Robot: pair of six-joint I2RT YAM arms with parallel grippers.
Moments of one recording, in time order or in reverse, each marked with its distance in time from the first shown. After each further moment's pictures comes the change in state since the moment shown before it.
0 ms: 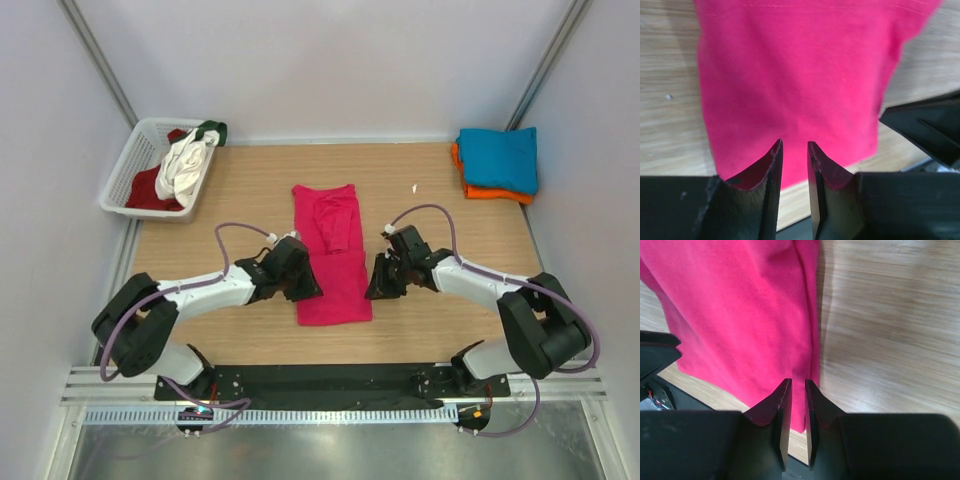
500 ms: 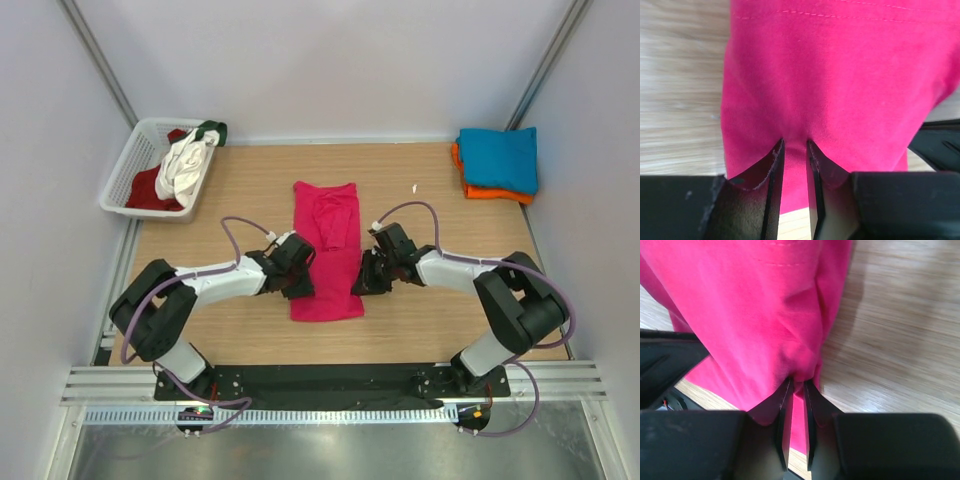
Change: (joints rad) left arm 0.011 0.140 0.070 -0.085 -0.101 0.013; right arm 0.051 0.158 0.039 0.153 -0.014 0.066
